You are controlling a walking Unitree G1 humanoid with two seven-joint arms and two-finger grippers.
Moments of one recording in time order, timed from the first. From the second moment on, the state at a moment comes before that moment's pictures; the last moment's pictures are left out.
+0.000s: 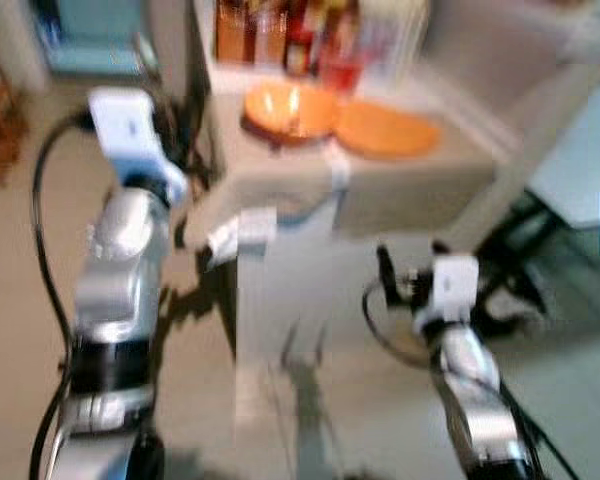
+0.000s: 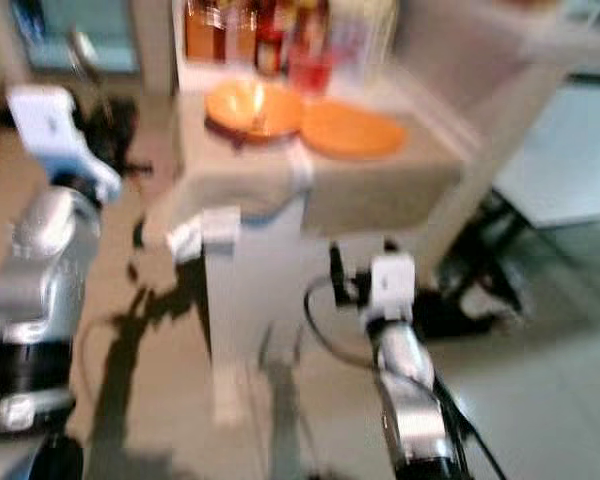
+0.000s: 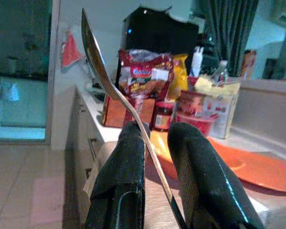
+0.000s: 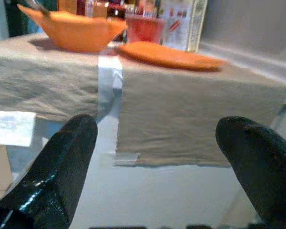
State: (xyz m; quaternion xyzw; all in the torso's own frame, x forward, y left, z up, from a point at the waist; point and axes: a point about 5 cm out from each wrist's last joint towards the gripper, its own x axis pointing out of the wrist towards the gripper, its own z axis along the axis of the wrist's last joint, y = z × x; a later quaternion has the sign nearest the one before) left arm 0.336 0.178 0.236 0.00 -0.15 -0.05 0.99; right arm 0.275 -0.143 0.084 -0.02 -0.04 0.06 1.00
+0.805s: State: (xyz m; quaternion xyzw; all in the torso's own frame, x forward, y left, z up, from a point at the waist) left arm 0.329 0.152 0.209 0.01 -0.11 -0.08 0.99; right arm 0.276 -0.149 0.085 -0.03 -0.04 0.05 1.00
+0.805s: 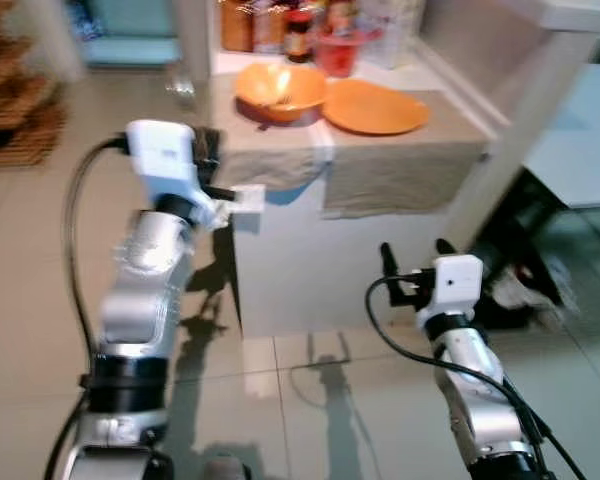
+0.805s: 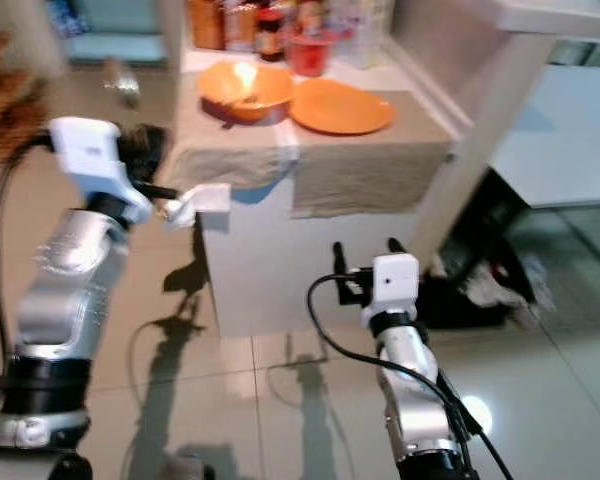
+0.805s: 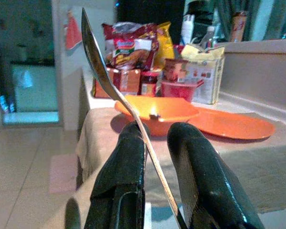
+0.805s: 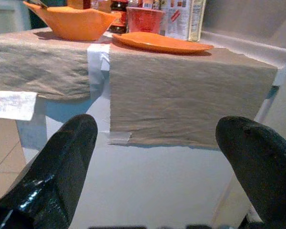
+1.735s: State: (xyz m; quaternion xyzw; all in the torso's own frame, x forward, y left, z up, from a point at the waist) left arm 0.329 0.132 0.205 0.02 -0.12 -0.11 0.99; right arm 0.275 -0.156 0.082 -0.02 -0.03 0.03 1.00
